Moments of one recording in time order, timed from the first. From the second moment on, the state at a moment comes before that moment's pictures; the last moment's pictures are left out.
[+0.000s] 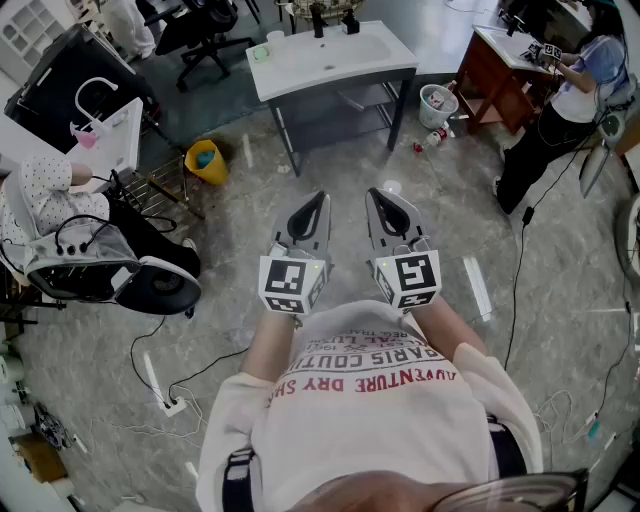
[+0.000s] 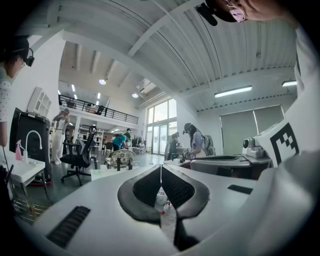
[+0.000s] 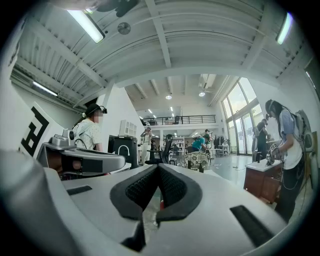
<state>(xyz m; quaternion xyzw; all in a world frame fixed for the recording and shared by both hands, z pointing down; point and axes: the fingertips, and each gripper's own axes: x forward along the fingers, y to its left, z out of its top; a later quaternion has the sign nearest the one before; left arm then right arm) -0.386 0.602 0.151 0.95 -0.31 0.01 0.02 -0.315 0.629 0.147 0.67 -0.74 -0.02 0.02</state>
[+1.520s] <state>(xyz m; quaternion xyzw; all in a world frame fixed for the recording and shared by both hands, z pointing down) -0.407 0.490 0.215 0.93 -0.35 0.05 0.05 -0.305 0.520 0.215 0.68 -0.73 0.08 0.02</state>
